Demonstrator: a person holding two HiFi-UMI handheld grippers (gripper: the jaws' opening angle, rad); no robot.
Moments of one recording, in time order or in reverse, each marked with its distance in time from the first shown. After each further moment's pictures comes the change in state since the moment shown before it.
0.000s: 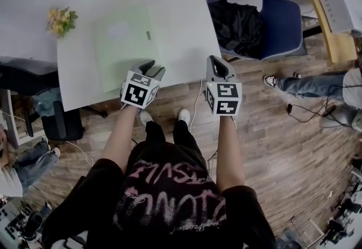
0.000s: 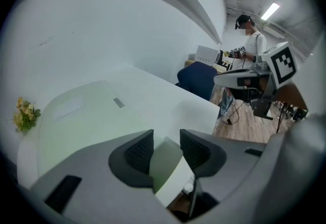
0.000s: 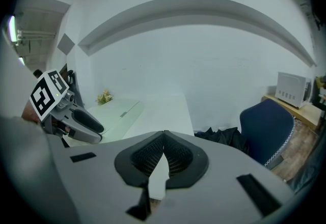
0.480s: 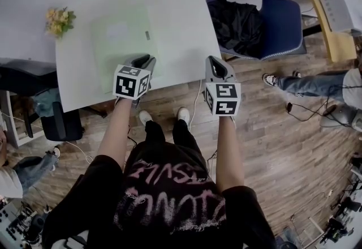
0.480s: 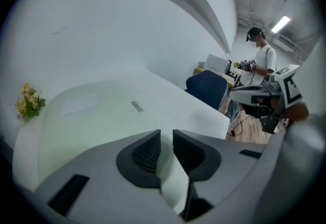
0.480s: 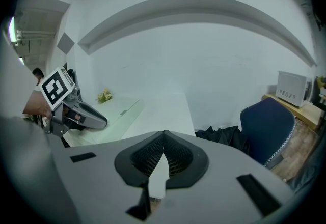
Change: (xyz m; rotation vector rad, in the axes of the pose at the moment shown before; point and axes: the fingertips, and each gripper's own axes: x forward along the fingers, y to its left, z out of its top) left arm 0.000 0.039 0.012 -0.125 -0.054 0.027; right arm 0.004 0.002 -0.004 0.001 0.013 0.003
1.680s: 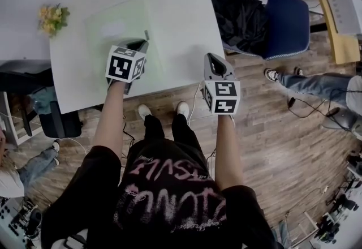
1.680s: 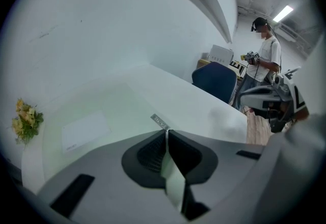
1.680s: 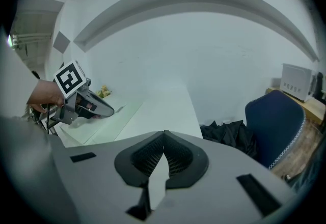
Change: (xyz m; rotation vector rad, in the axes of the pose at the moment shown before) left arm 0.031 0.055 0.028 0.069 0.091 0.031; right arm 0.038 0.002 -0.009 0.025 0.056 0.015
